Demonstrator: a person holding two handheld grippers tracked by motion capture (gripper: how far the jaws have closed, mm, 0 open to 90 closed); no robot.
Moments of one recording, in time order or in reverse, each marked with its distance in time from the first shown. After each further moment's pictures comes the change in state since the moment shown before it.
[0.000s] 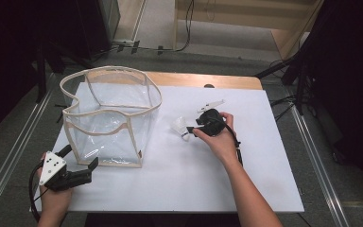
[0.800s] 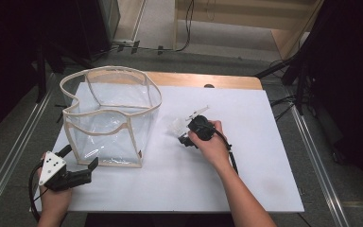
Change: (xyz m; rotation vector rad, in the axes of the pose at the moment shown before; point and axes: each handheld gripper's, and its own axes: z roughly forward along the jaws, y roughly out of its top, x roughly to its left) left arm 0.000 0.000 0.000 -0.001 -0.006 -0.003; right arm 0.027 -0.001 0.025 0.129 0.015 -0.045
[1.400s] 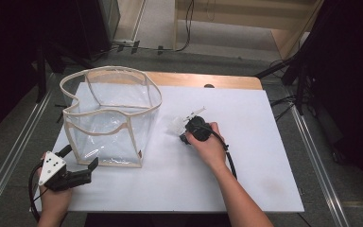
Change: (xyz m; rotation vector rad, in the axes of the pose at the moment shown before) left arm 0.000 0.000 0.000 0.001 -0.005 0.002; right arm 0.003 0.001 0.010 0.023 -0.042 0.013
